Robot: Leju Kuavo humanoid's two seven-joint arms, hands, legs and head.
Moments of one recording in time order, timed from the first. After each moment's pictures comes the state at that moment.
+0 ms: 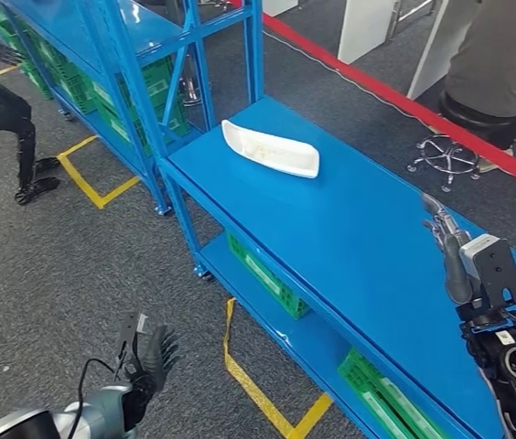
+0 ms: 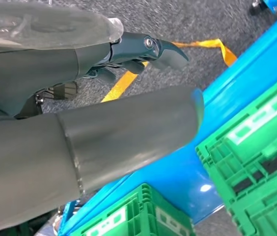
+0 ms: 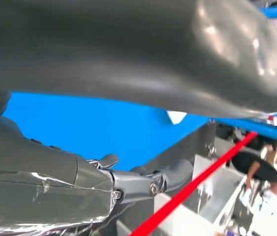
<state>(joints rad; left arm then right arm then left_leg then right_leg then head) -0.32 0.12 -0.65 -0.29 1.02 -0.16 -0.35 -0.41 -0.21 0.55 -1.43 -0.18 0.06 -0.18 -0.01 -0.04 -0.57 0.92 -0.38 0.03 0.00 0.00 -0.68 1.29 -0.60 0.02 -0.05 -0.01</state>
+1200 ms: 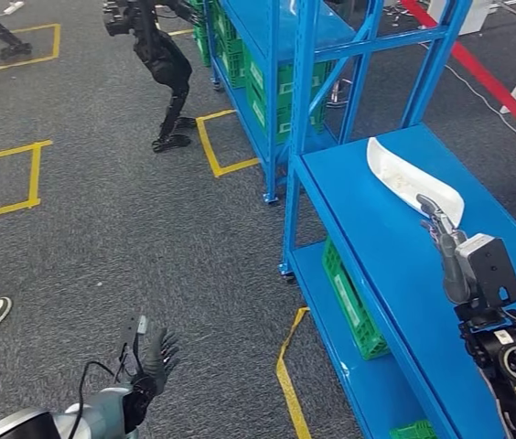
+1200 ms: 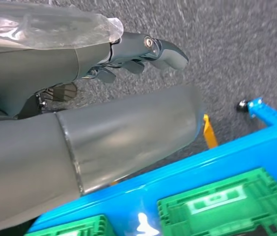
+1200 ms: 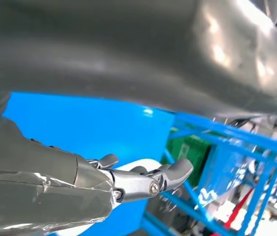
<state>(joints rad) -0.32 0.11 -0.65 -0.29 1.02 -0.16 -0.35 -0.43 -0.21 0.57 -1.42 -0.18 0.06 -0.17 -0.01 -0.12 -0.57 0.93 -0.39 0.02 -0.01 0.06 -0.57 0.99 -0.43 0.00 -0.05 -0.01</state>
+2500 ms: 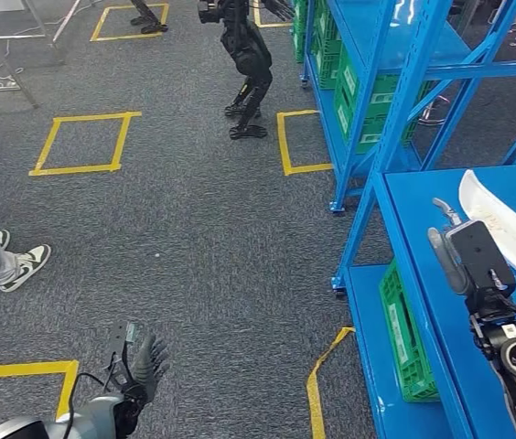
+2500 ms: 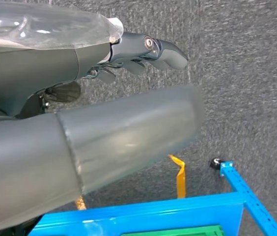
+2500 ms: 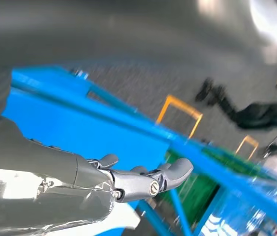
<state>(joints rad) -0.28 0.14 -0.65 -0.28 1.06 -0.15 -0.40 -0.45 -0.25 0.59 -1.43 -0.04 -0.05 0.05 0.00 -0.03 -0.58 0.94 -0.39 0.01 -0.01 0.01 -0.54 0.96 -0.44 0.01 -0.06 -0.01</state>
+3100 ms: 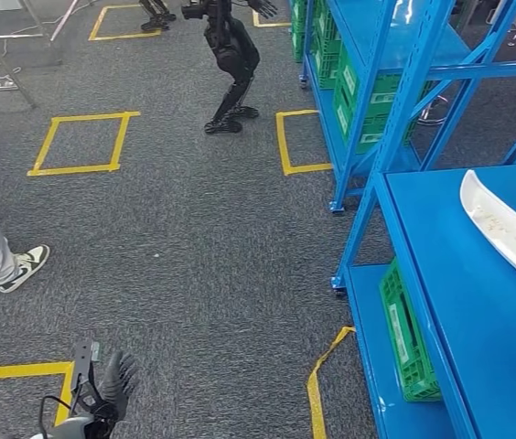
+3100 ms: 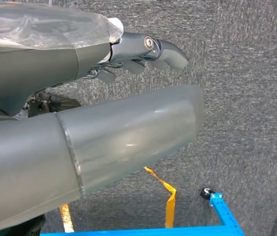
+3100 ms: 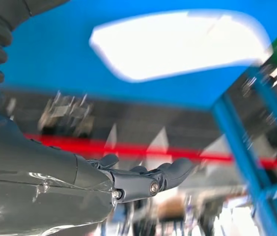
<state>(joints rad) -0.19 0.21 -0.61 -0.28 1.12 -0.19 -0.46 -0.45 -0.62 0.45 -1.74 0.31 0.07 0.54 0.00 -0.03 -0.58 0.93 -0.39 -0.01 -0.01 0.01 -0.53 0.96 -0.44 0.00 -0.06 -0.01</state>
